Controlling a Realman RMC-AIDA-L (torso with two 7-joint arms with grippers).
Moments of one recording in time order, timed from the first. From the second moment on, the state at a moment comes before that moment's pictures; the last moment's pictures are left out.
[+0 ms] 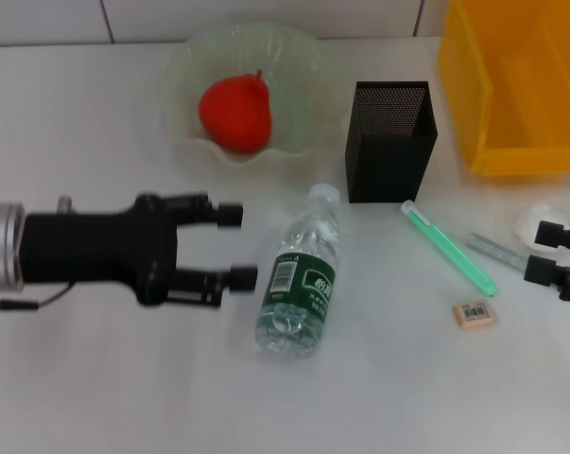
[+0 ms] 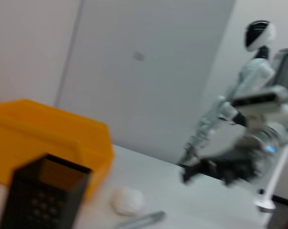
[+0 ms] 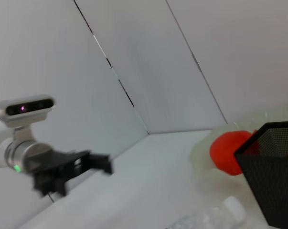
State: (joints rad) left arm -0.46 -2.00 1.00 0.67 1.74 1.74 -1.40; right arm 0.40 2.03 -0.05 -0.67 -2.38 -1.96 1.36
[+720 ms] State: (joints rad) left arm -0.46 -2.03 1.01 0.57 1.82 1.72 -1.35; right arm 0.55 2.08 -0.93 -1.53 -2.73 -1.79 2.41
